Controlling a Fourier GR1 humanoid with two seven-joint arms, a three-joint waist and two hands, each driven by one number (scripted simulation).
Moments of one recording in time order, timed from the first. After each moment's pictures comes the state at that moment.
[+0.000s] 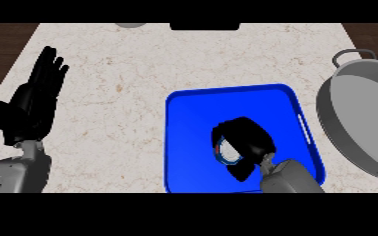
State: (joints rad) left arm -0.19 0.25 0.10 -1.66 0.11 0.15 0.24; right arm -0.25 -0.17 0.48 -1.48 0.85 0.42 0.15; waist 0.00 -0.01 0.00
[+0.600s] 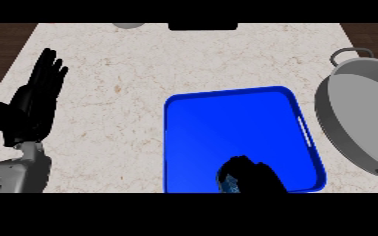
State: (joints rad) left arm -0.18 0.24 0.11 -1.65 0.11 0.14 0.24; right arm 0.16 -0.15 0.61 -1.91 1.00 0.29 0.44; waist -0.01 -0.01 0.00
